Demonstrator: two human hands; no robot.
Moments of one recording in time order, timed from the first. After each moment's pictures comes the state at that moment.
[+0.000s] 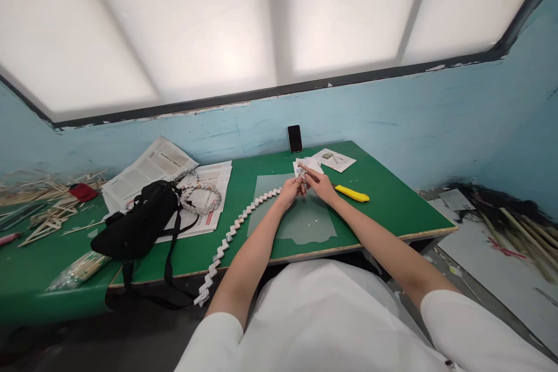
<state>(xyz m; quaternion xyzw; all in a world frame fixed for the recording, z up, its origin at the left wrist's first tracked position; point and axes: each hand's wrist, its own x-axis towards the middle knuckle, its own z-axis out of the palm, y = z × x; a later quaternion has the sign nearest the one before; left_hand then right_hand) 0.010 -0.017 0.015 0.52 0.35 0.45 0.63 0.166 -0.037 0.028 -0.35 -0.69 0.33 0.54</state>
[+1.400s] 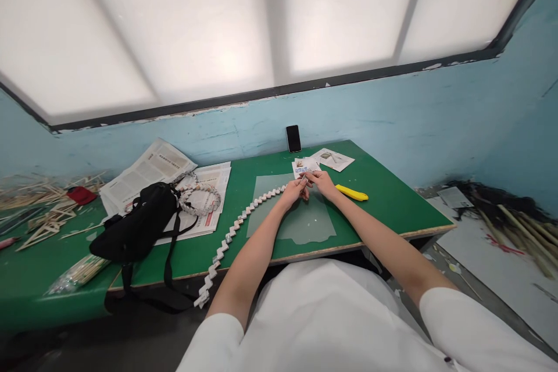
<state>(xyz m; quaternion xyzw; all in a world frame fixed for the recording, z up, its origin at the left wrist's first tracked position) 0.012 -0.023 0.015 0.59 0.34 0.39 0.62 0.172 -0.007 0.016 -0.36 -0.63 0.42 0.54</state>
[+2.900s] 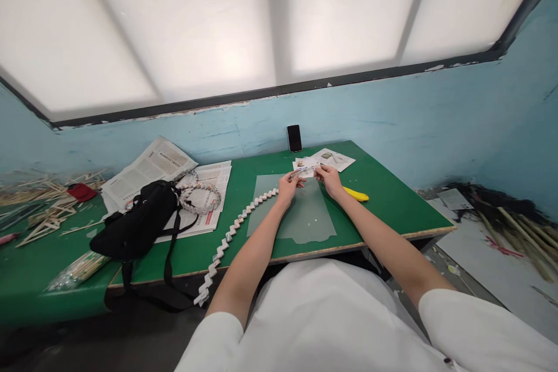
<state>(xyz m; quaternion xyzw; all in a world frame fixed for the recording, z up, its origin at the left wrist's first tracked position) 0.008 -0.019 0.020 0.53 0.36 0.57 0.52 0.190 0.009 0.006 -0.41 -0.52 0.41 0.62</state>
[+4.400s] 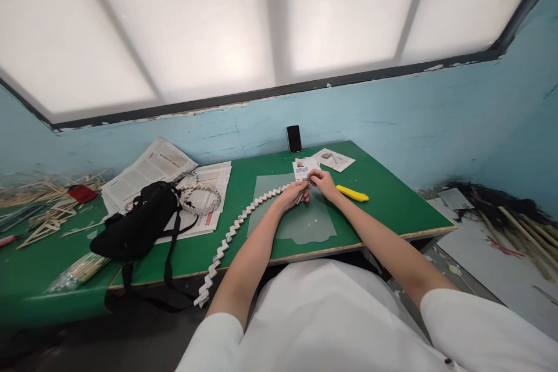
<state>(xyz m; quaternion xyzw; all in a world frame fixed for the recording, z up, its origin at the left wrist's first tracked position) 0.008 -0.030 0.022 0.53 0.30 0.35 0.72 0.174 -0.020 0.025 -0.35 -0.64 0.40 0.56</state>
